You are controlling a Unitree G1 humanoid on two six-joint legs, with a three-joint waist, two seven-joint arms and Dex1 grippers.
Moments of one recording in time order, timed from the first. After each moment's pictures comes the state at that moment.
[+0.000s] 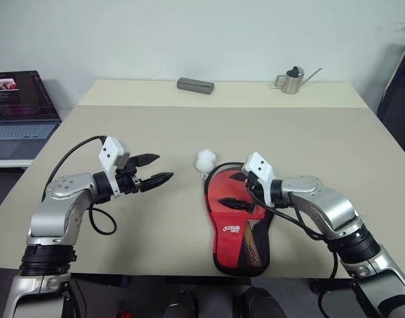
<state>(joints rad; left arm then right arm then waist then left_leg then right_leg) -0.40 0.72 0.14 0.06 -0.45 0.38 -1.01 -0.60 -0.51 0.34 -0.15 0.35 0.73 0.77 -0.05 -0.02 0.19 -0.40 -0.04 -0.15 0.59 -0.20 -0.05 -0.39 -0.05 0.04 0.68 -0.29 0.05</state>
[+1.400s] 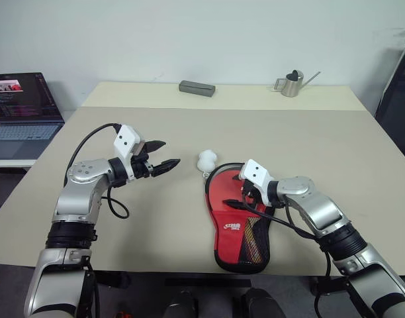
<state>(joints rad) -0.59 0.63 0.07 0.29 -0.30 0.23 -0.97 -0.61 -0.46 0.39 0.07 0.11 0.51 0.81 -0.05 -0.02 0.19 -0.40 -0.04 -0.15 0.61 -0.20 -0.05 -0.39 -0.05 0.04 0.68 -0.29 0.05</state>
